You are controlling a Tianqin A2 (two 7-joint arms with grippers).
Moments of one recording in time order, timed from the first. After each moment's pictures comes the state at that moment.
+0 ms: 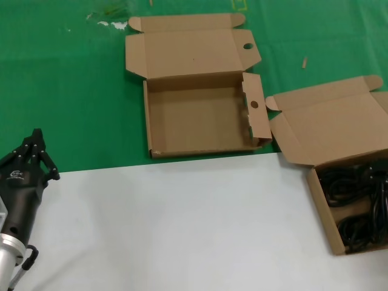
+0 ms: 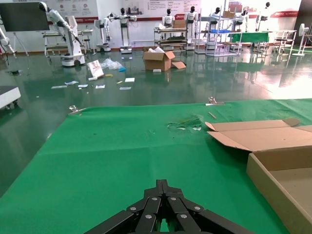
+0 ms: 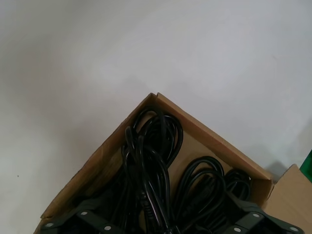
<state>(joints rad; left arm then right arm) -0.01 -0.32 1.62 -1.60 -1.82 -0.01 0.02 0.82 1.01 -2.09 1.21 1.34 -1.38 -0.88</state>
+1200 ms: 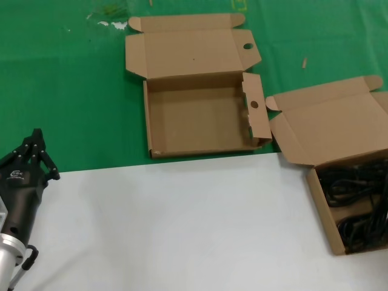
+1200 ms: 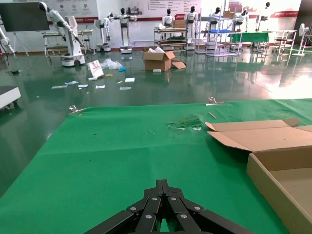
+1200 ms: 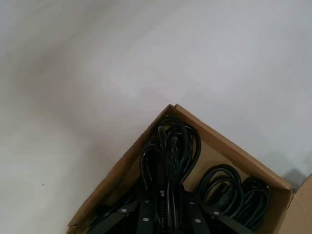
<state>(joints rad) -0.01 -0.32 1.62 -1.60 -1.82 -0.01 0.02 0.76 1.06 -2.06 1.30 1.34 -1.40 -0.83</state>
